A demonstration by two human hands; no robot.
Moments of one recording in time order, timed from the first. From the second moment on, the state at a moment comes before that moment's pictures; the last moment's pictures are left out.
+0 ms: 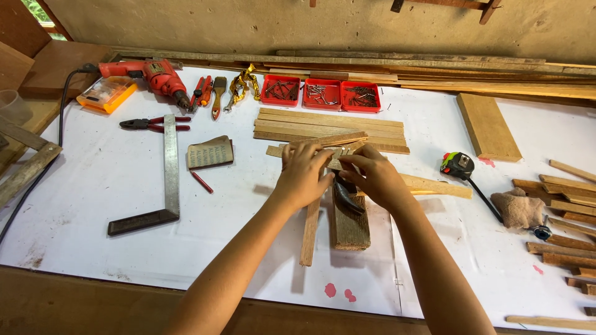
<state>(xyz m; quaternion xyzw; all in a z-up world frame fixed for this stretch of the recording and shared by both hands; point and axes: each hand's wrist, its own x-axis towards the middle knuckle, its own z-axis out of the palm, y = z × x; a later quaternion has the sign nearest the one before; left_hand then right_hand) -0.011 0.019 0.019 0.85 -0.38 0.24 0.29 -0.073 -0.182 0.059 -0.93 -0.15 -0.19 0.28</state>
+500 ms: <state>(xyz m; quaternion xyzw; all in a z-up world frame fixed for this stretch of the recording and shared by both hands) -0.003 0.012 0.013 0.89 -0.34 0.19 0.25 -0.088 -0.190 0.073 -0.91 -0.23 -0.27 0.20</state>
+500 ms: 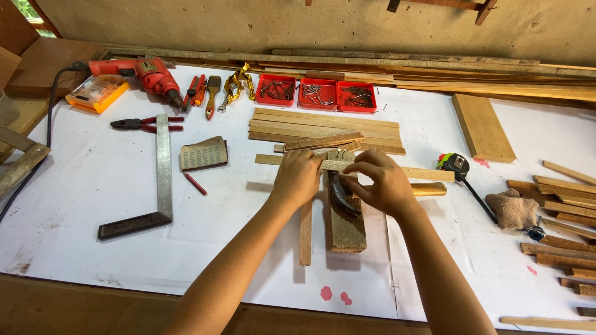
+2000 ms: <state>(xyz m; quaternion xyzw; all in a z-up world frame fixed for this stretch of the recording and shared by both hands) -0.065 -0.077 0.105 0.77 -0.55 -0.06 0.32 -0.149 -0.294 0.091 -0.95 -0.06 -0.04 0.32</state>
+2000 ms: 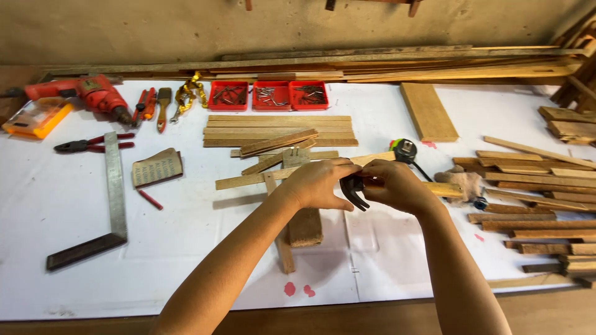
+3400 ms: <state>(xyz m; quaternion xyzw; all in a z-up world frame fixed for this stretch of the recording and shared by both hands) -0.085 -0.178 0.048 0.77 -0.57 -0.08 0.26 -0.193 -0.333 0.058 -0.93 0.03 -0.23 0.29</state>
